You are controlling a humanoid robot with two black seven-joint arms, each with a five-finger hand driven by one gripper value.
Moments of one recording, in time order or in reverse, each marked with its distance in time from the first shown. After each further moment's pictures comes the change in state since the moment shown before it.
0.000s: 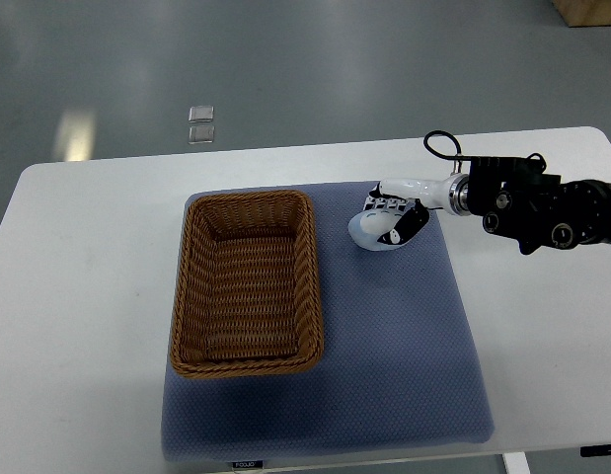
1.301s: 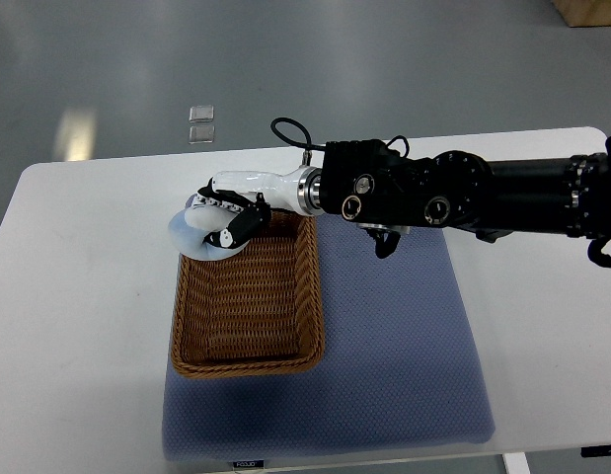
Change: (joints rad) left arm 0.000 0.000 0.000 -0.024 0.003 -0.002 0.000; right arm 0.189 0.332 0.015 0.078 0.393 -0.015 0.022
